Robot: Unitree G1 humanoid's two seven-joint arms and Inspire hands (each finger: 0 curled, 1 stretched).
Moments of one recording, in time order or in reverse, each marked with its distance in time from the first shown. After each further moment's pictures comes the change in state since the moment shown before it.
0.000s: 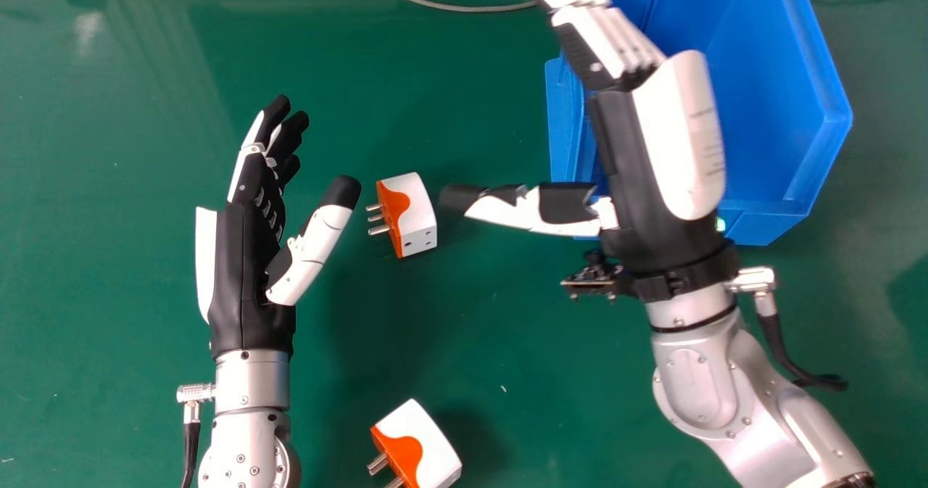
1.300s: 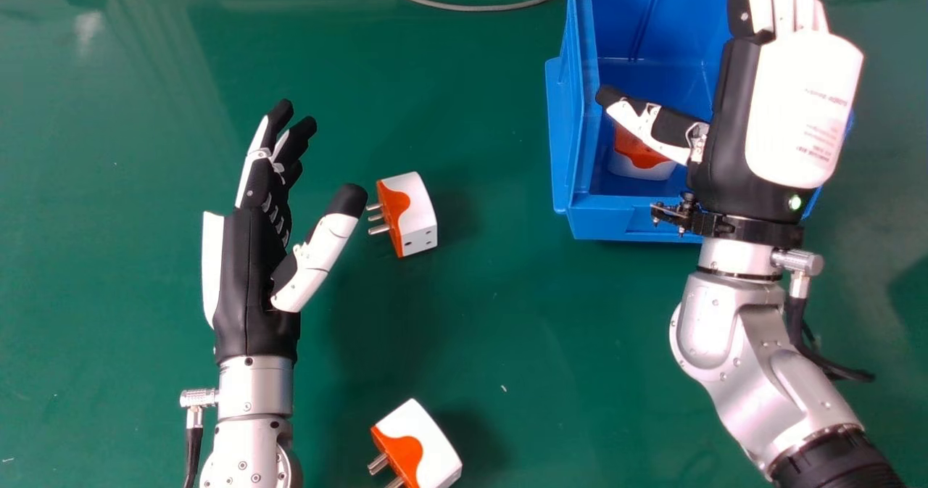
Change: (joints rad) left arm 0.019 -0.004 -0.009 -0.015 0.001 0.000 -0.015; right arm -0.112 0.000 -0.039 0.176 -0.046 0.425 -0.421
